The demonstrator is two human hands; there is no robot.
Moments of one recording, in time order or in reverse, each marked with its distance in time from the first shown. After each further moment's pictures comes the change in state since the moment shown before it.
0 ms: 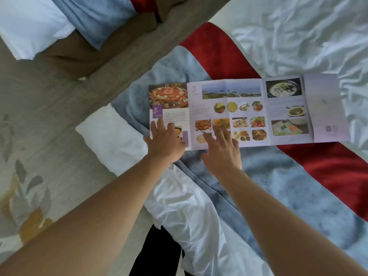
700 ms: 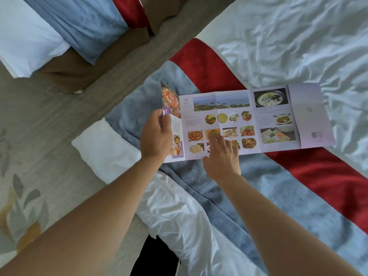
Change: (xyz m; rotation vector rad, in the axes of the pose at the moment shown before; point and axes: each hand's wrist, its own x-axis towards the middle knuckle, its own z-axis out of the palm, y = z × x) left_hand -0.004 0.024 -0.057 -0.785 0.394 0.059; right_hand 0.005 0.018 -0.024 0.138 -0.027 0.119
